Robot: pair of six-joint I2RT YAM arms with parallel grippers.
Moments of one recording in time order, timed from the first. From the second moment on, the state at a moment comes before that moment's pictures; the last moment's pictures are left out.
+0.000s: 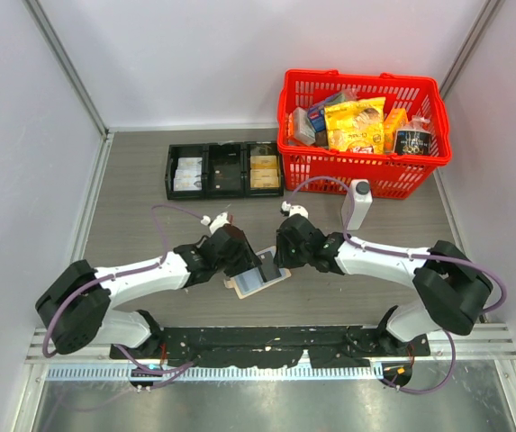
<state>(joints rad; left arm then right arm) -0.88 1.30 0.64 -0.15 -0.13 -1.14 0.87 1.45 0.76 -0.17 0.09 0.65</state>
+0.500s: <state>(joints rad) -0.88 1.39 0.60 -0.05 -0.12 -1.16 0.86 1.49 0.68 -0.07 0.04 0.68</state>
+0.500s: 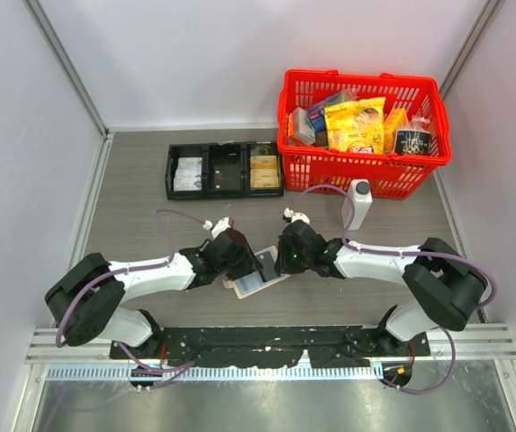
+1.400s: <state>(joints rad) -0.87 1.38 0.48 0.24 -0.04 -1.23 0.85 1.49 0.64 0.01 0.00 0.75</state>
